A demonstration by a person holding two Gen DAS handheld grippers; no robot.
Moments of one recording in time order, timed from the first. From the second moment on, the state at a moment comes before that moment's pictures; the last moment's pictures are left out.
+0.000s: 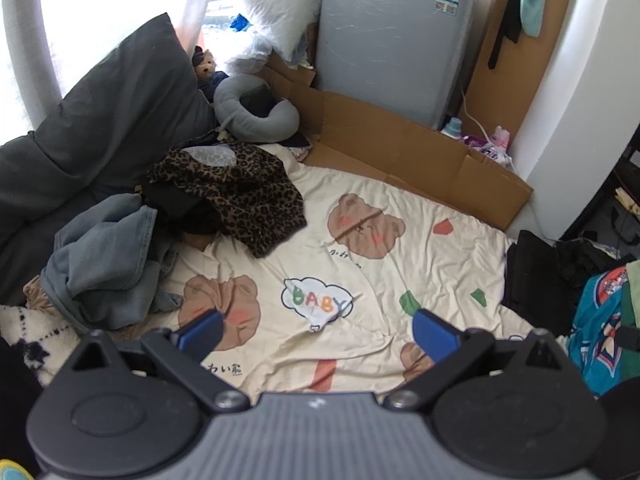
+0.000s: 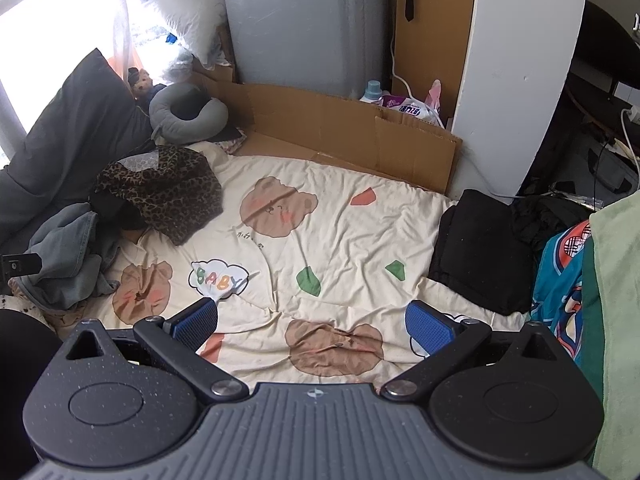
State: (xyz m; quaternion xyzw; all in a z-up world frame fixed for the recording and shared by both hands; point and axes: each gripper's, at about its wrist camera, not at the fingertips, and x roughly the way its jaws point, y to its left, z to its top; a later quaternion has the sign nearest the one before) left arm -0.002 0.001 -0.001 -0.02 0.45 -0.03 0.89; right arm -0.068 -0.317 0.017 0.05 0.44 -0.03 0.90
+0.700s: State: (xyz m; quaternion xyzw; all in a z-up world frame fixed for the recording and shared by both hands) left arm -0.006 0.000 0.001 -0.01 0.44 -0.03 0.90; right arm -0.066 -0.318 0.017 0.04 0.44 -0.03 0.89
